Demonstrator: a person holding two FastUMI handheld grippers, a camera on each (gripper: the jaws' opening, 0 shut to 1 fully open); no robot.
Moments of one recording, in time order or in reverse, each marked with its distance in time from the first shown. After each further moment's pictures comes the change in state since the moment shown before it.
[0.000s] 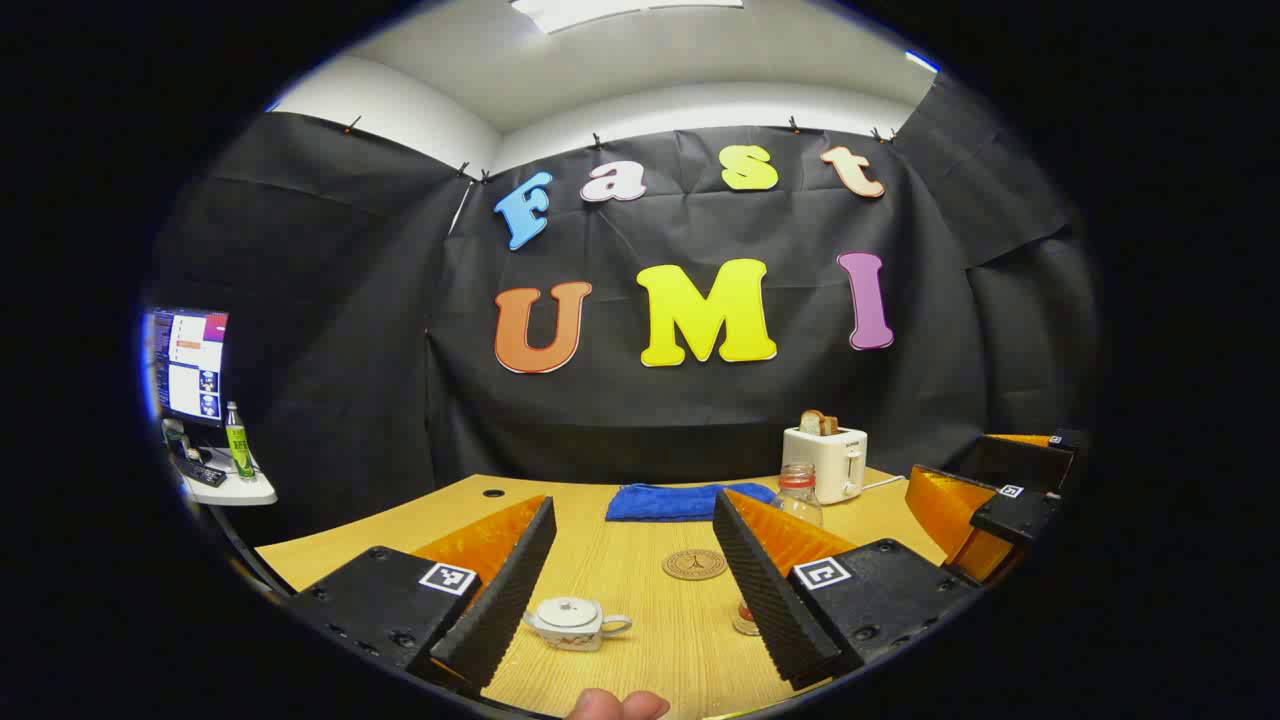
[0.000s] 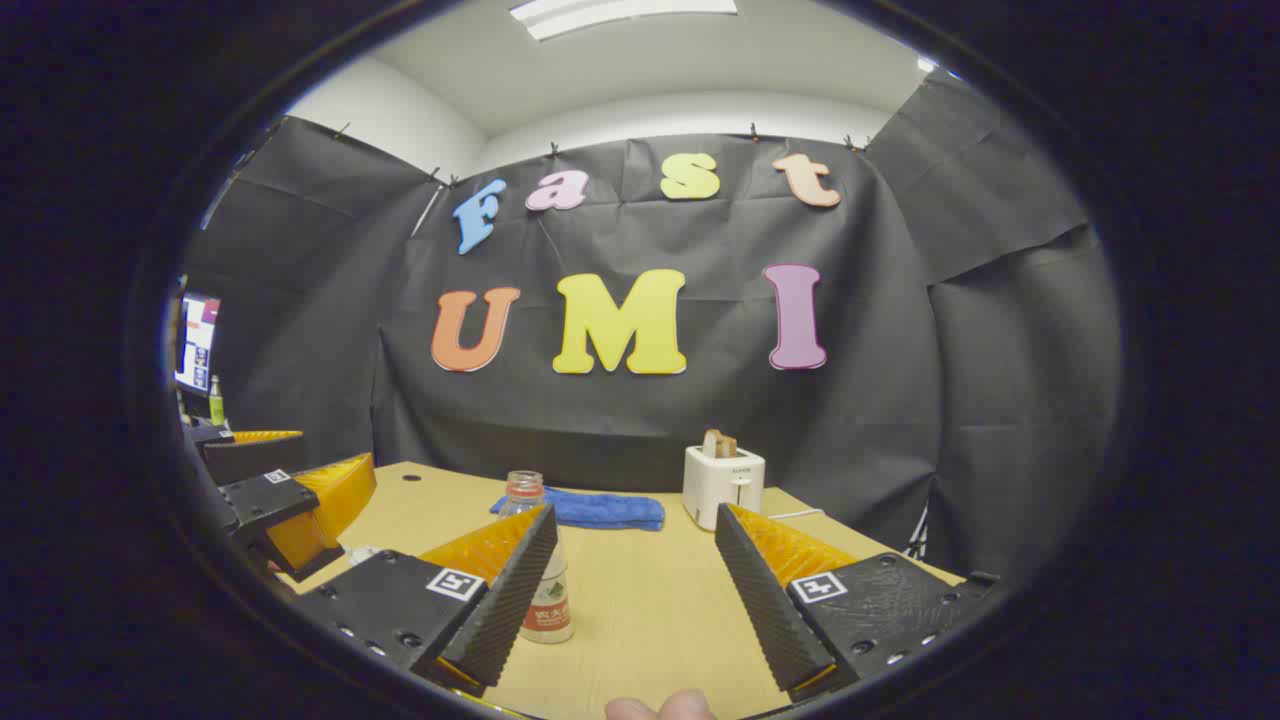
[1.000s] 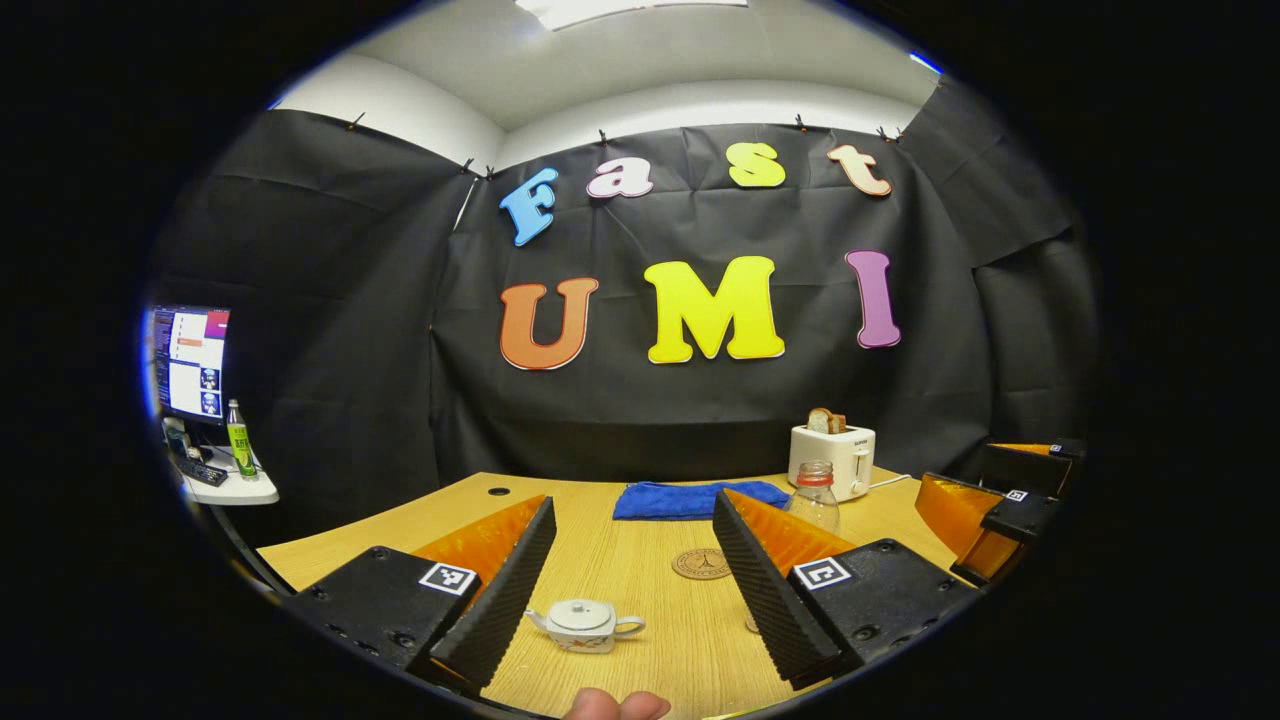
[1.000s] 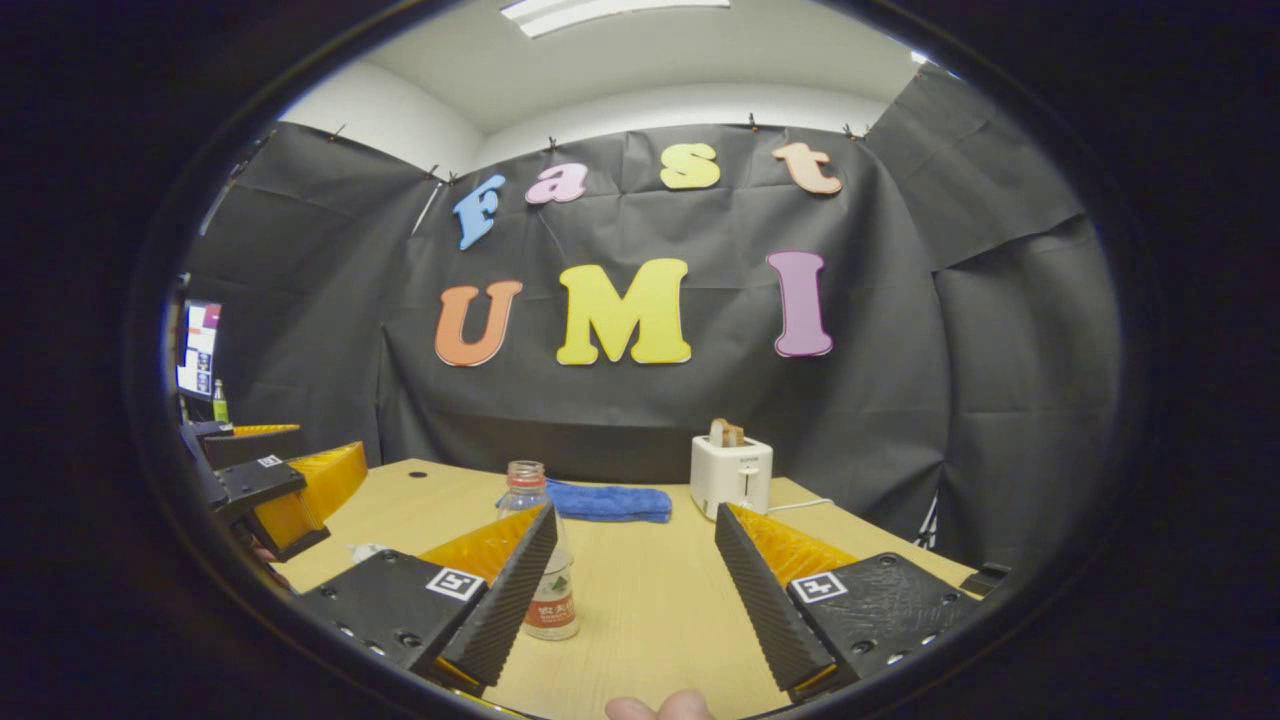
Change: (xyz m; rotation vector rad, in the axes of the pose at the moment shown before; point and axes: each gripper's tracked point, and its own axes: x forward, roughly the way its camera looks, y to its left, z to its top) left arm 0.003 0.009 -0.001 -0.002 0.004 0.006; right arm 0.005 -0.001 -0.011 0.030 0.023 0.022
